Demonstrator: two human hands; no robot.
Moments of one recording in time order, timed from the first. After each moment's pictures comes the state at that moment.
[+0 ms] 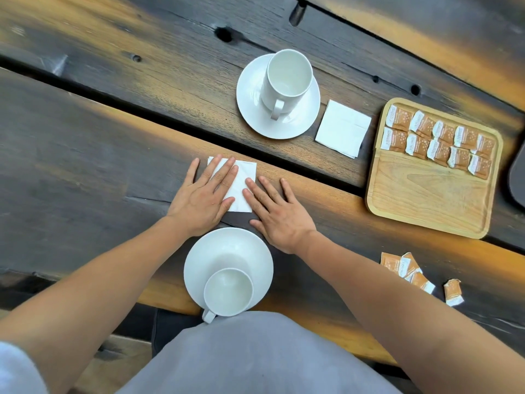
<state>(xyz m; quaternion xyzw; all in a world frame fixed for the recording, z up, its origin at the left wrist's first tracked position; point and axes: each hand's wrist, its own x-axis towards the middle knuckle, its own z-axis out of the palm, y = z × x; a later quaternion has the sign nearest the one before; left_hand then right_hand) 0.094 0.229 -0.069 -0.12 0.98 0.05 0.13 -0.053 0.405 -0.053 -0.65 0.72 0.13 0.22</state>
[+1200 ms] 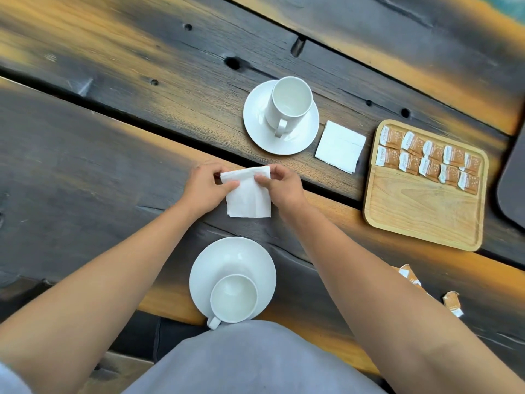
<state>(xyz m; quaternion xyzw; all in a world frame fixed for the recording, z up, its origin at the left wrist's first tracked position) 0.057 0.204 -0.027 -0.42 0.77 0.48 -0.02 -0.069 0.322 -0.005 -0.01 0.76 -0.47 0.46</state>
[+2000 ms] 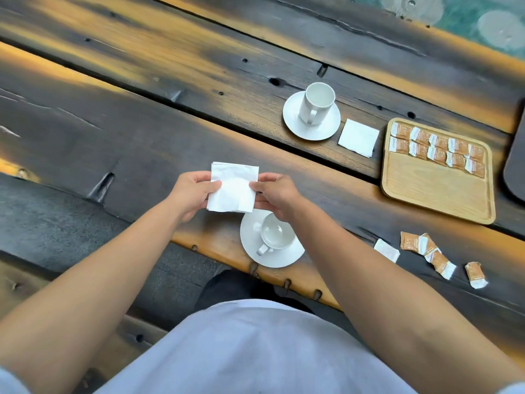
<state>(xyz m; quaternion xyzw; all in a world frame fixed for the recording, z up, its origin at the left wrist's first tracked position) 0.231 0.238 0.072 -0.52 0.50 0.69 -0.07 0.080 0.350 0.078 -0.01 0.69 -0.47 0.55</state>
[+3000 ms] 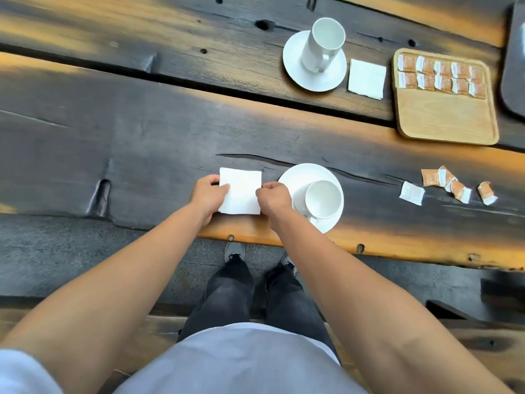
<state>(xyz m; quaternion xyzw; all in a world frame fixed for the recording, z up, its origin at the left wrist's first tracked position) 0.273 0.191 -0.008 -0.53 0.56 0.63 0.08 0.195 0.307 0.005 0.15 0.81 -0.38 0.41</state>
